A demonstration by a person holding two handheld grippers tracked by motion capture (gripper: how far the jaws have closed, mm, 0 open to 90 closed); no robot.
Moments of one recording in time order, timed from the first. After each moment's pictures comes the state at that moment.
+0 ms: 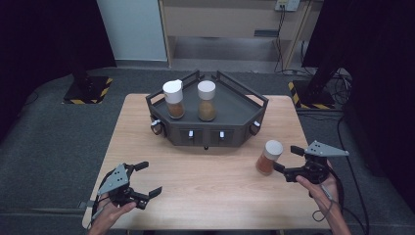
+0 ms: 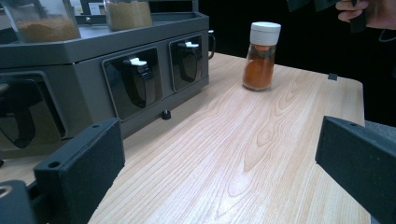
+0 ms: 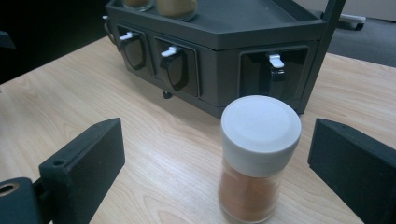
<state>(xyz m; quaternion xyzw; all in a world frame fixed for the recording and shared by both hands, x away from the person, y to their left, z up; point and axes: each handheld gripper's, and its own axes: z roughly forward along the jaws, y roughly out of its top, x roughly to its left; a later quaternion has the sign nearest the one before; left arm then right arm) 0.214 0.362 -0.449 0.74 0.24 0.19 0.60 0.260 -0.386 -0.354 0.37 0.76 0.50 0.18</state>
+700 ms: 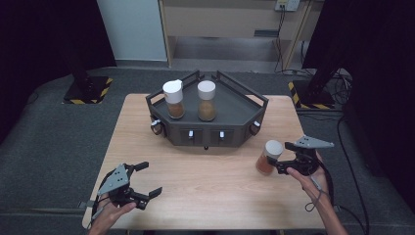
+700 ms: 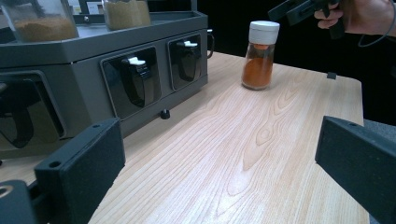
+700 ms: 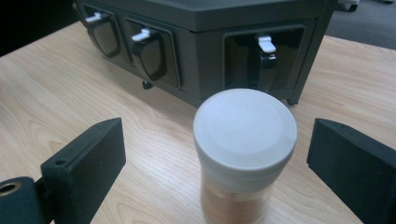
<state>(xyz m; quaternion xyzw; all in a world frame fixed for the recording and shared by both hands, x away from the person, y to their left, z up) 0.215 0.361 -0.449 0.74 0.24 0.19 0.60 0.291 -0.369 -0.363 0.39 0.77 0.47 0.18</state>
